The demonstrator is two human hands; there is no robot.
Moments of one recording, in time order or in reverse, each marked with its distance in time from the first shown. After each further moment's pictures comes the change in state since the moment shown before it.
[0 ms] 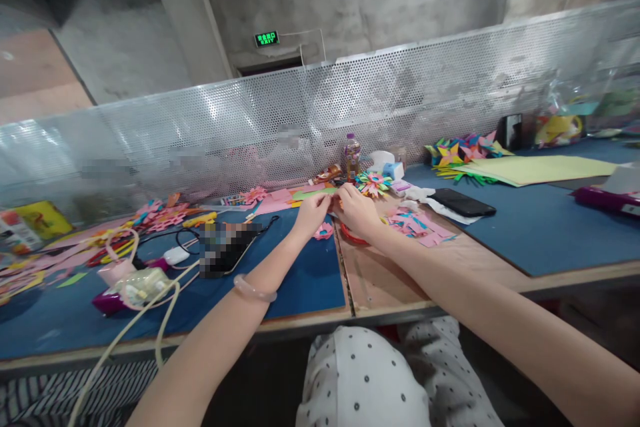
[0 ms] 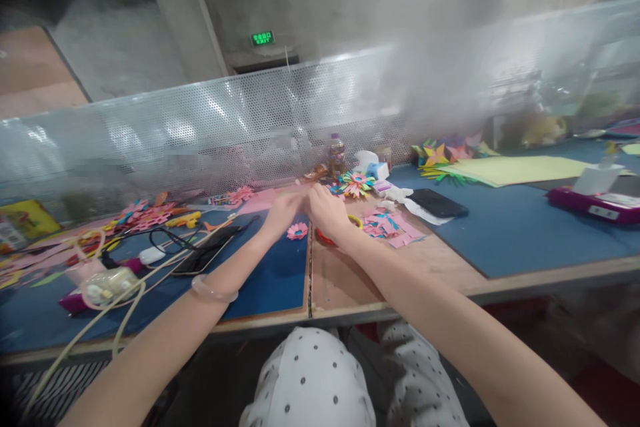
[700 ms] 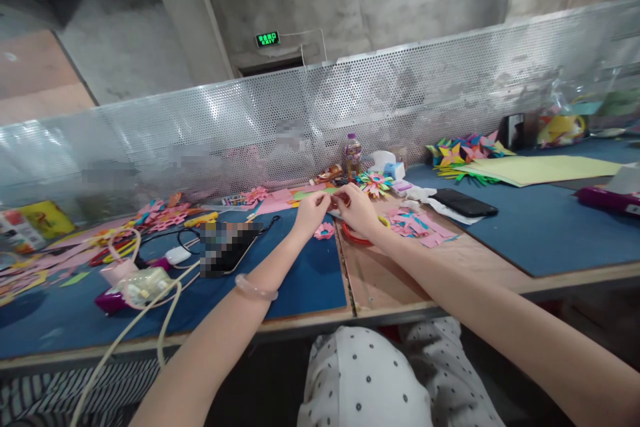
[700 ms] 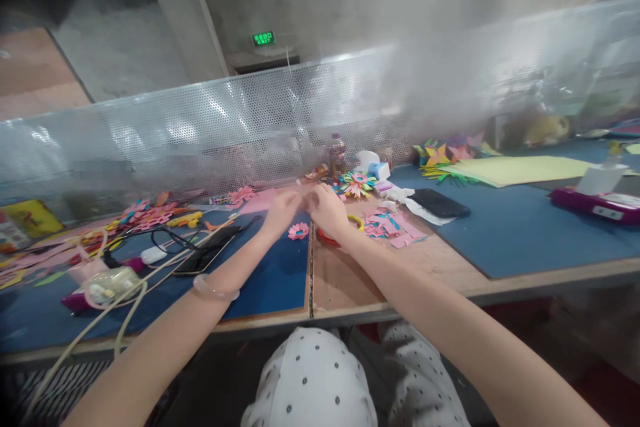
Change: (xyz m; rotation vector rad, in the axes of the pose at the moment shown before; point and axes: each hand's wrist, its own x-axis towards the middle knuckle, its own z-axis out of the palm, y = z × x) left_hand -0.001 0.003 -0.003 -0.053 0.038 -0.031; right_hand 0.004 0.004 0.014 0.506 0.199 0.099
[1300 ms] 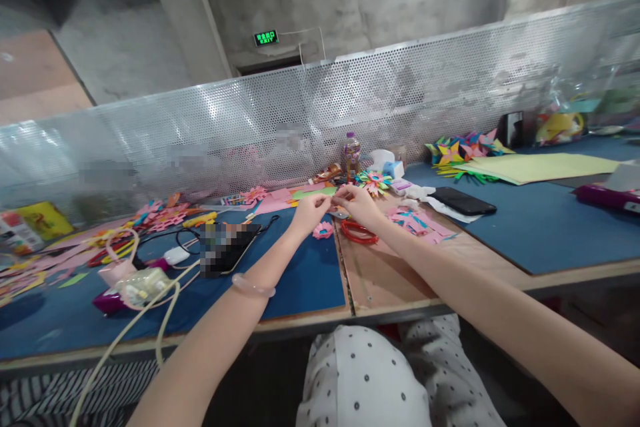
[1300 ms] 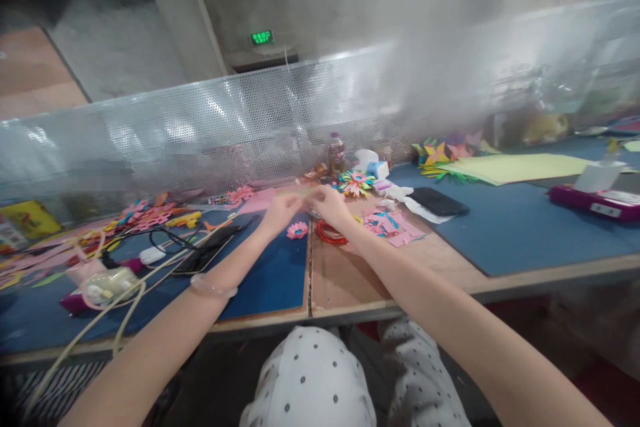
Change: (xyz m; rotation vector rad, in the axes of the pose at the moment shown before) left_hand 0.000 -0.007 -0.004 -0.026 -0.156 0.021; right_hand 0.007 0.004 -0.010 0.434 -0.148 0.275
